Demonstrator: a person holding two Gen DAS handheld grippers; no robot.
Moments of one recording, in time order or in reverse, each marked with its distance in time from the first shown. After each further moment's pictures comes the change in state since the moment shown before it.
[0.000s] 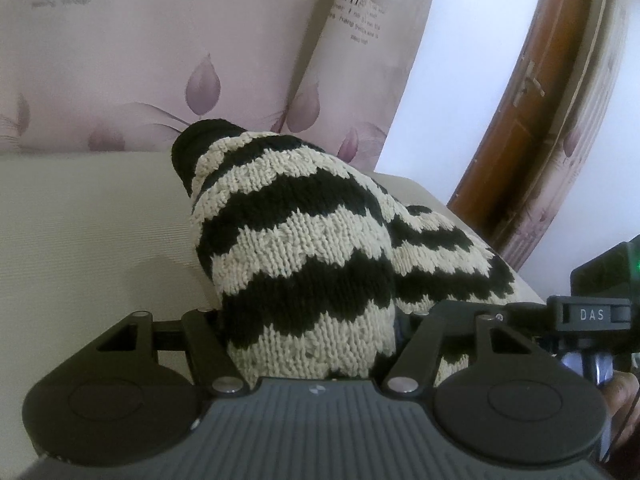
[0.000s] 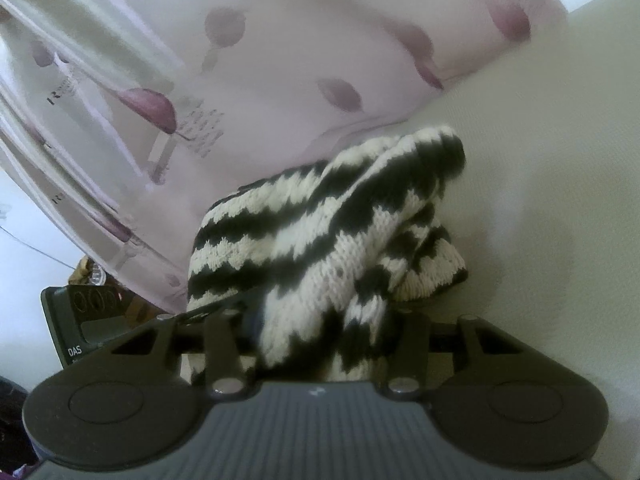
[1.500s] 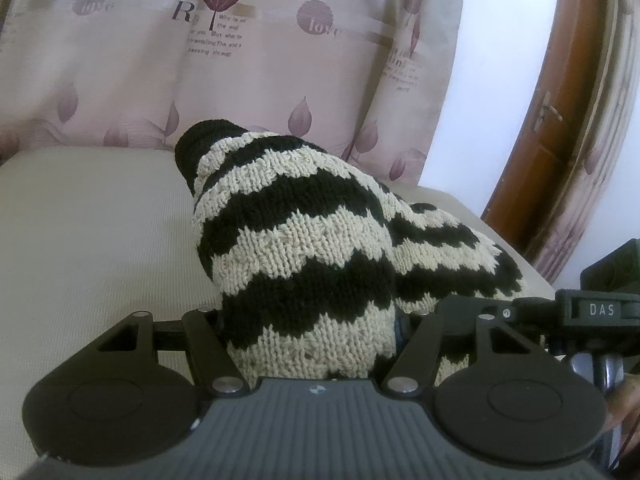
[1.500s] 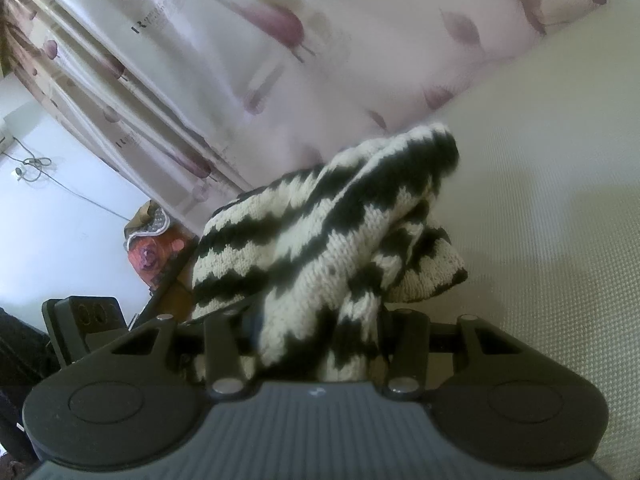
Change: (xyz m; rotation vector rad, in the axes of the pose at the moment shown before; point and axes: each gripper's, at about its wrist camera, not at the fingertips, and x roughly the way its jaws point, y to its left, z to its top) left arm -0.196 0.017 -0.085 -0.042 -0.087 0.166; right arm -0.004 0.144 -0.127 -0.056 0.063 0.127
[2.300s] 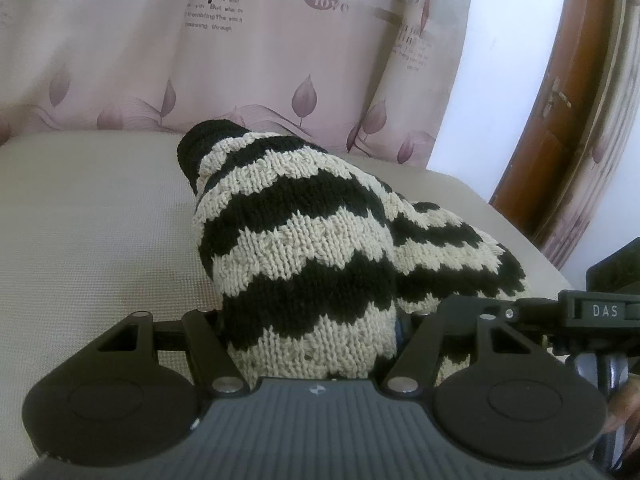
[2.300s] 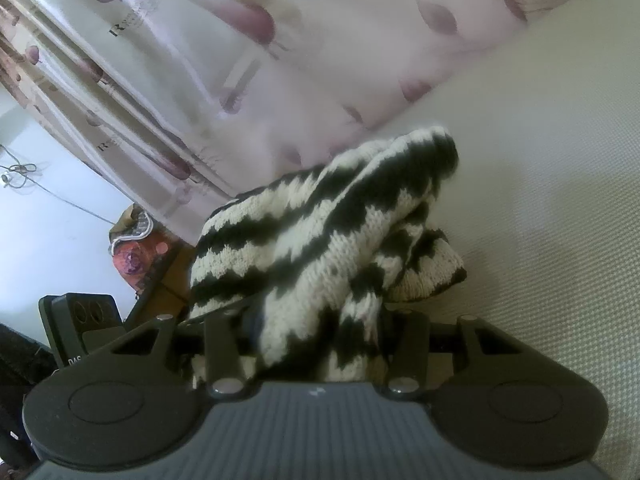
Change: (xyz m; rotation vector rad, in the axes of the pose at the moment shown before) left arm 0.035 0.005 0.001 0.004 0.048 0.007; right arm 0.012 -0.024 0.002 0.028 0.005 -0.034
